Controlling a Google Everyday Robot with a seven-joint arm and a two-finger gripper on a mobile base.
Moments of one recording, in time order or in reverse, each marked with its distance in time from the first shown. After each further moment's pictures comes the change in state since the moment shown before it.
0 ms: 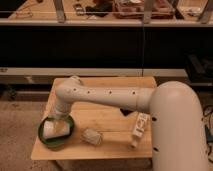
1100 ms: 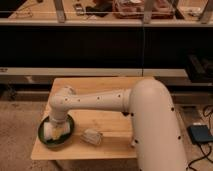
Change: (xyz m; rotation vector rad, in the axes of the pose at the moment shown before) arm 0.021 -0.004 0.070 -0.027 0.099 0.085
